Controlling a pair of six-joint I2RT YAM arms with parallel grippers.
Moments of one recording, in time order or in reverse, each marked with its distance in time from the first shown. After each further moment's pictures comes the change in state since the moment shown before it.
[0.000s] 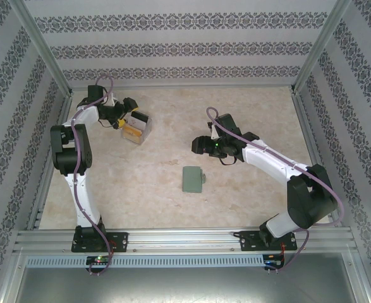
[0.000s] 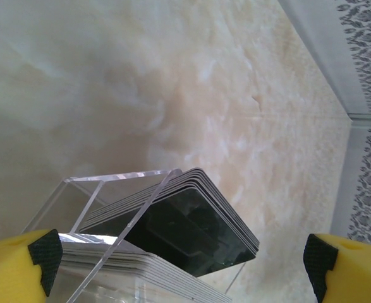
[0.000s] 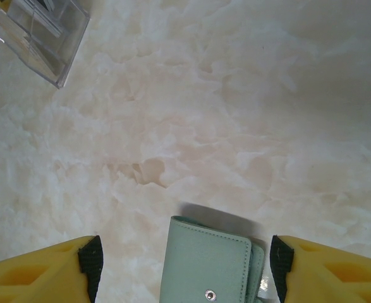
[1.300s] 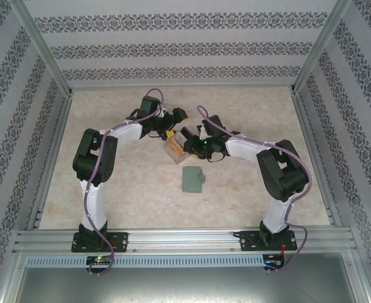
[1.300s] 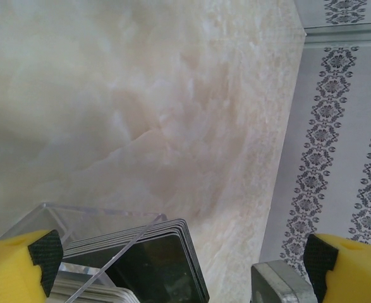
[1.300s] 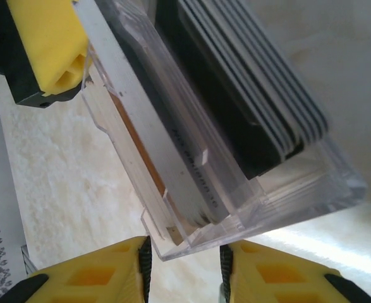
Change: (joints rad) left arm -0.465 -0.082 -0.225 0.431 -0.114 -0.478; right arm -0.023 0.312 0.045 0.253 -0.233 0.203
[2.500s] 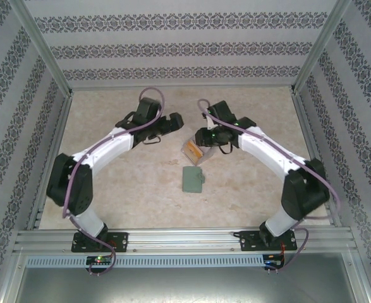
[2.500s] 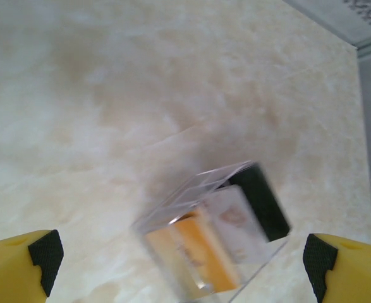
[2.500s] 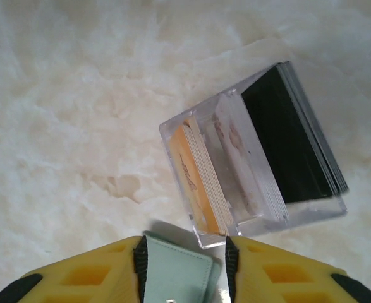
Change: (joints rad) left arm -0.103 -0.449 -0.220 -0.279 -0.487 0.282; right arm 0.055 -0.183 0.241 -0.509 0.380 -0.452
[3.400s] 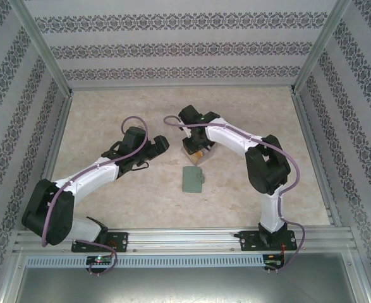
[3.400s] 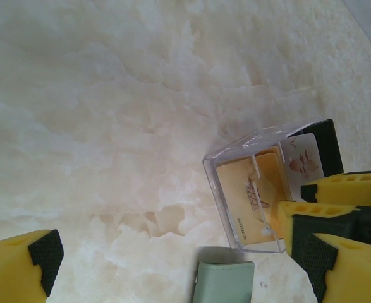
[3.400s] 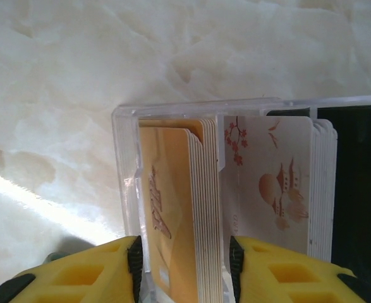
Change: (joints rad) left arm -0.013 -0.261 -0.423 0.163 -0.047 -0.177; right arm 0.100 0.360 0.261 -0.179 0.209 -0.283
